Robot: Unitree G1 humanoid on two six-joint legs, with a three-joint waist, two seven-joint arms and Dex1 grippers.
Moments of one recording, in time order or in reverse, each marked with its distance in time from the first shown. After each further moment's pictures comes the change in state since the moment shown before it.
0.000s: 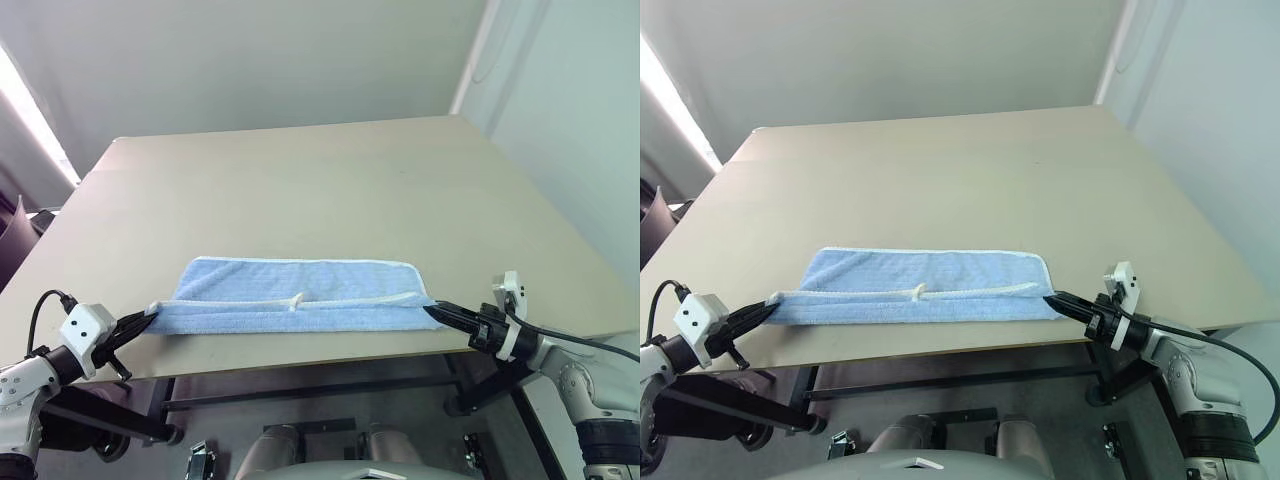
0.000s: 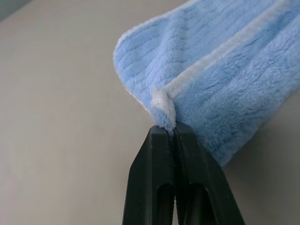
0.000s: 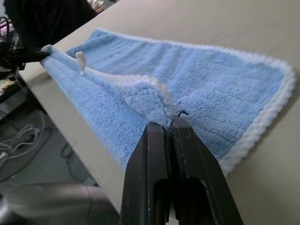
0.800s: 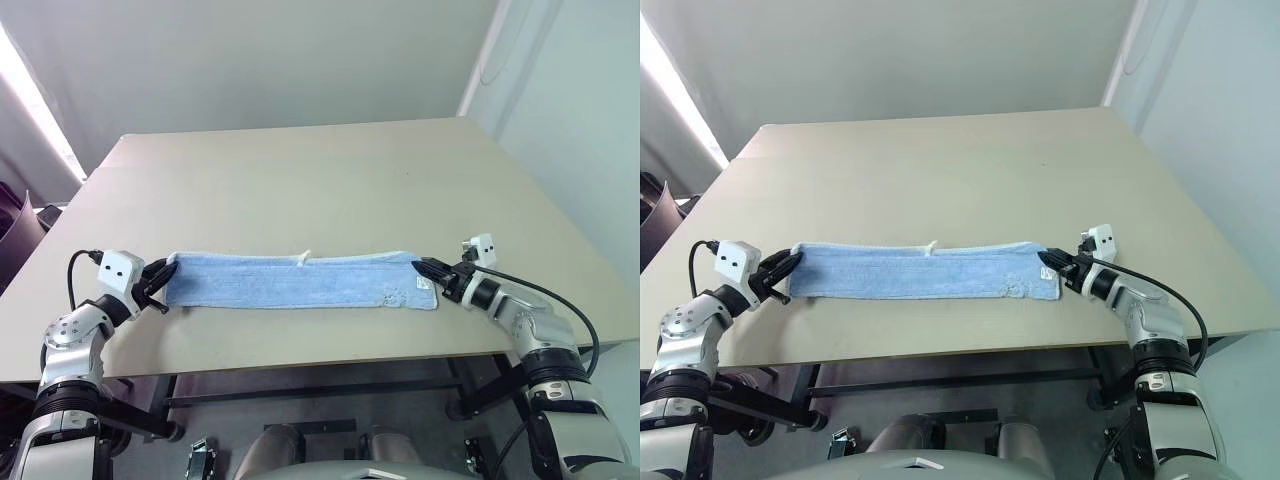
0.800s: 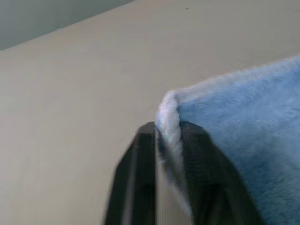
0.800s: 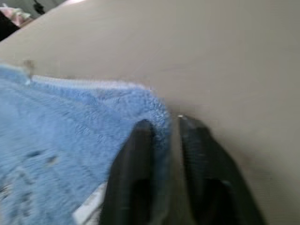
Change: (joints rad) left arm -0.386 -0.160 -0.024 0.307 0.126 0.042 0.228; right arm -0.405 0.126 0.058 0.527 -0.158 -0.171 -0.234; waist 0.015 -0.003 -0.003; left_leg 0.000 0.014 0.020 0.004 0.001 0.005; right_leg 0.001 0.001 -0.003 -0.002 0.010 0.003
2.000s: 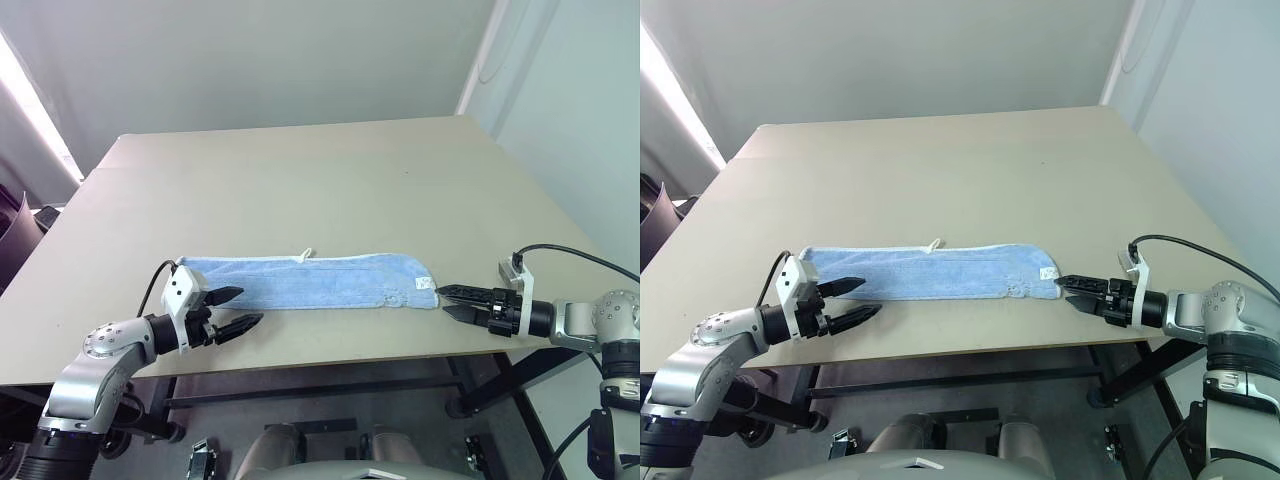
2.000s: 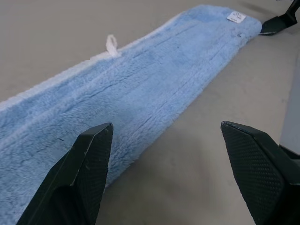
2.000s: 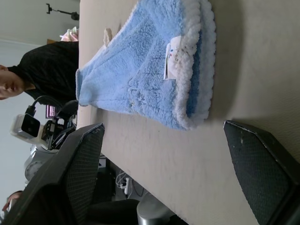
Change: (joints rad) left arm 0.322 0.021 -0.186 -0.944 -0.241 0.699 -0.163; right arm 0.019 -0.254 -0.148 -0.166 0.357 1.194 0.032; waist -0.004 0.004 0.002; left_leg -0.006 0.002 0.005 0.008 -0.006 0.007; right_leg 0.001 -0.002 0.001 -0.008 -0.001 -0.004
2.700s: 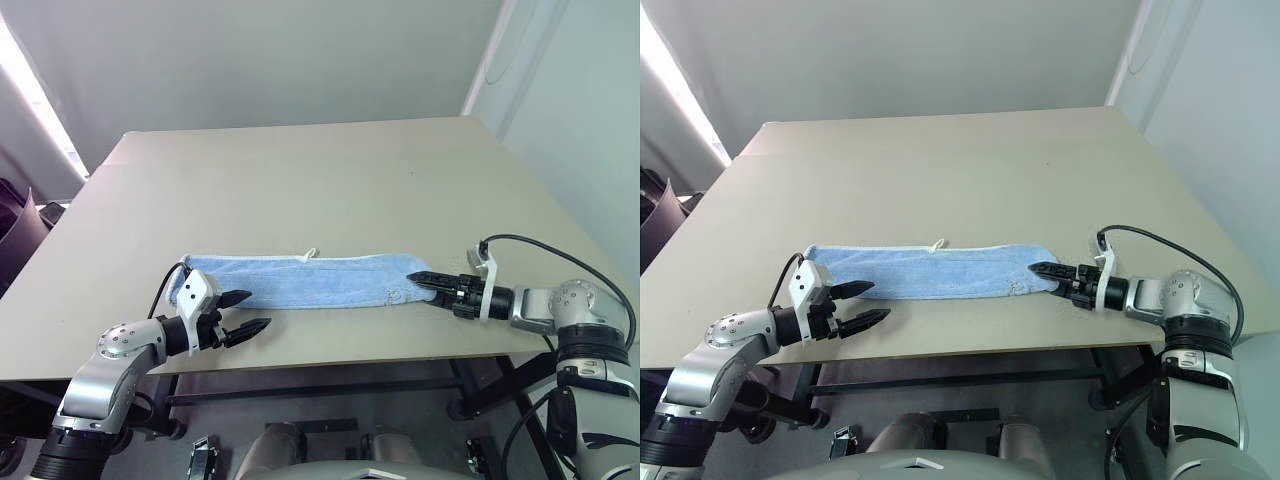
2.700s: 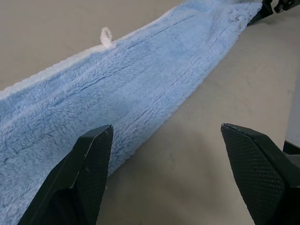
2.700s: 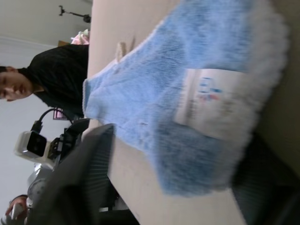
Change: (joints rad) left arm -0.009 -0.030 -0.029 0.000 0.068 -0.010 0.004; right arm -0.115 0.140 0.004 0.113 -0.042 -0.098 -0.080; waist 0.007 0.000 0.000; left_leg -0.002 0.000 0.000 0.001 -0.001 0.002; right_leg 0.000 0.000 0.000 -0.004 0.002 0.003
